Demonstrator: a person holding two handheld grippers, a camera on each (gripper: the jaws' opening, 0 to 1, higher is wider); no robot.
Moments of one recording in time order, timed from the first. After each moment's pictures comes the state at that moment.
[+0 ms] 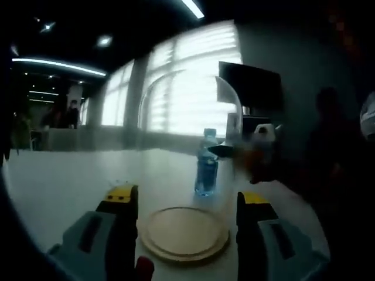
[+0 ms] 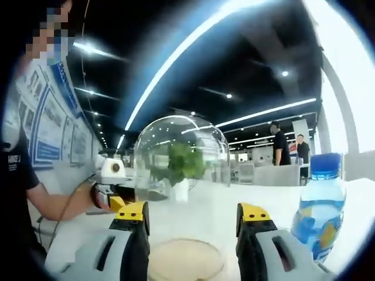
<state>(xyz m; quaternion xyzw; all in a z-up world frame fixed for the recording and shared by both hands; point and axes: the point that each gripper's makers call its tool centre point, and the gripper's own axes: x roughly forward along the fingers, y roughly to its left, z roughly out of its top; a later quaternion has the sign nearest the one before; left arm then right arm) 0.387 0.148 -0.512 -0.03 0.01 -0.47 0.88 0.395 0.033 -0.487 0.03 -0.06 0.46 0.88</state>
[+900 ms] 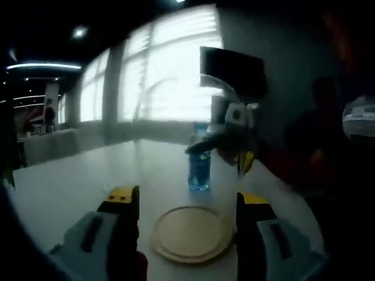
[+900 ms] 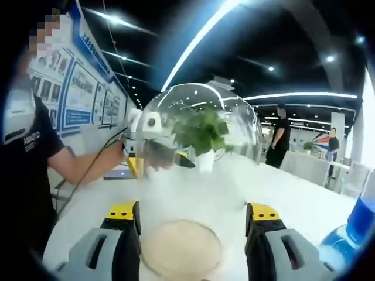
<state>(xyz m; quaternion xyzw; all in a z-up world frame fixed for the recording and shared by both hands) 0.405 0.151 -0.484 0.03 0.04 -0.55 0.83 0.405 0.064 -0.495 -0.10 0.03 0.56 0.82</state>
